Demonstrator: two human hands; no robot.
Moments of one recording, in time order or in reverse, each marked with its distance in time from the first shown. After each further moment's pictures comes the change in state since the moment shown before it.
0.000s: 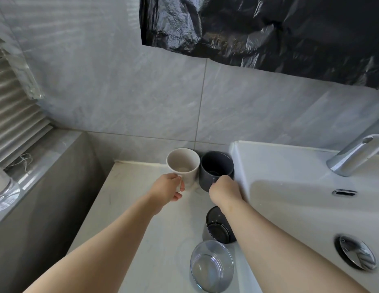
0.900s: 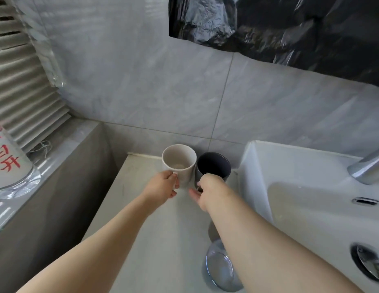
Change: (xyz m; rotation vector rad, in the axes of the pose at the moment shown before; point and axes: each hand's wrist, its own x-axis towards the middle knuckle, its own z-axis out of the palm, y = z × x) left_hand -0.007 -0.024 -0.032 0.071 0.123 0.070; right_hand -0.012 -0.050 0.047 1.039 -0.187 0.500
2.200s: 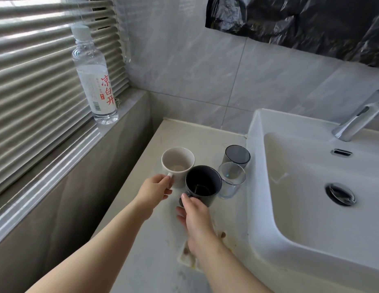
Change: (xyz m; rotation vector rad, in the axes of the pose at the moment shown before) left_hand -0.214 -0.077 -0.025 -0.263 0.181 -0.149; right_hand -0.162 0.206 -0.093 -0.191 -0.318 -0.242
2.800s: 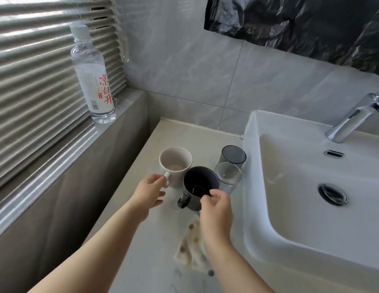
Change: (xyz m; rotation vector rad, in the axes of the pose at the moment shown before) left_hand -0.014 0.004 -0.003 -0.080 0.003 -0.087; right_hand -0.014 -0.021 -0.029 -0.374 0.322 -0.293
